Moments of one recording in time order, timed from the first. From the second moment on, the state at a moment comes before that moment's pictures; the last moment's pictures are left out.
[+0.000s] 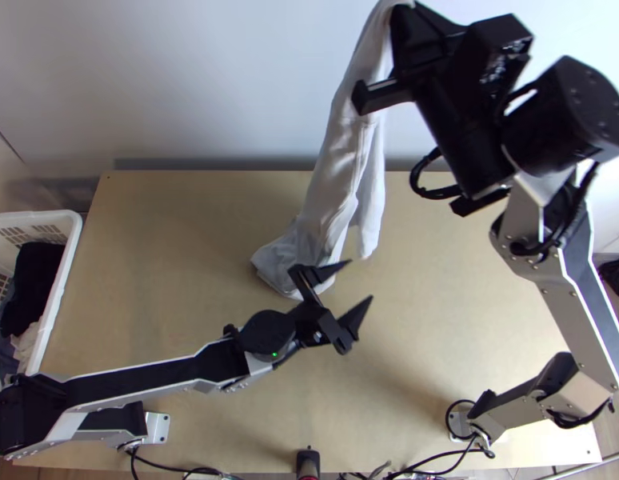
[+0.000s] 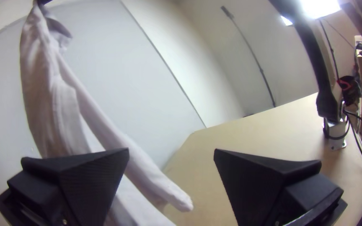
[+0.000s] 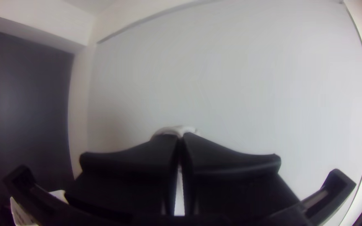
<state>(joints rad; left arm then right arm) -1.17 1.47 0.98 0.55 -0.34 0.56 0.81 1.63 2.31 -0.26 0.34 -0.11</state>
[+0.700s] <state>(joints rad) -1.09 1.16 0.65 0.60 -0.38 0.63 0.81 1.62 2.29 -0.26 0.35 -0.12</state>
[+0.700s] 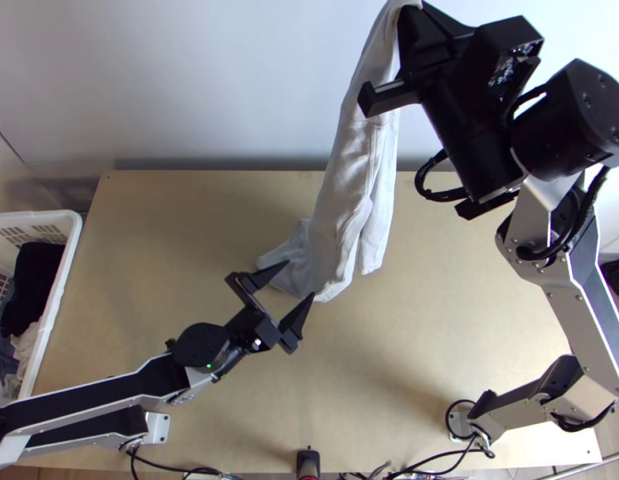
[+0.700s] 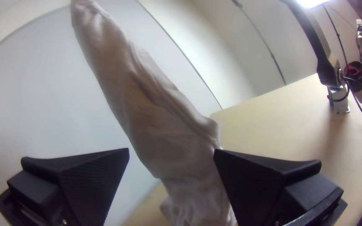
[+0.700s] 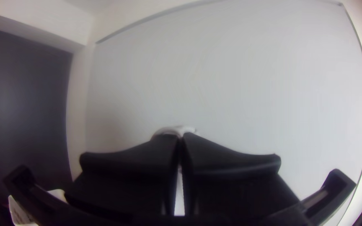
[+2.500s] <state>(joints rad) -1.01 1.39 0.58 0.82 -0.44 0.67 0.79 1.58 2.25 -0.31 0.36 -0.14</state>
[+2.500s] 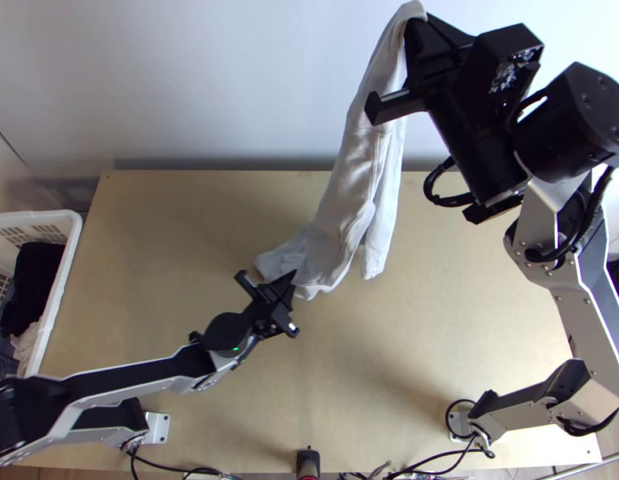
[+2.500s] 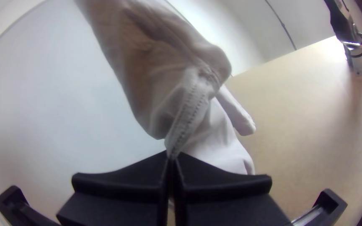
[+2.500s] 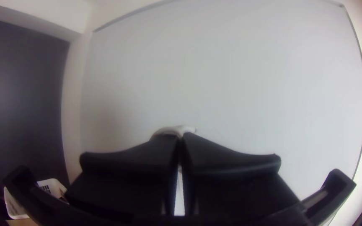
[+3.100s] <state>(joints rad) -0.80 0.99 0.86 0.77 -0.42 0.71 0.78 1.54 2.25 -0.33 0.36 -0.13</state>
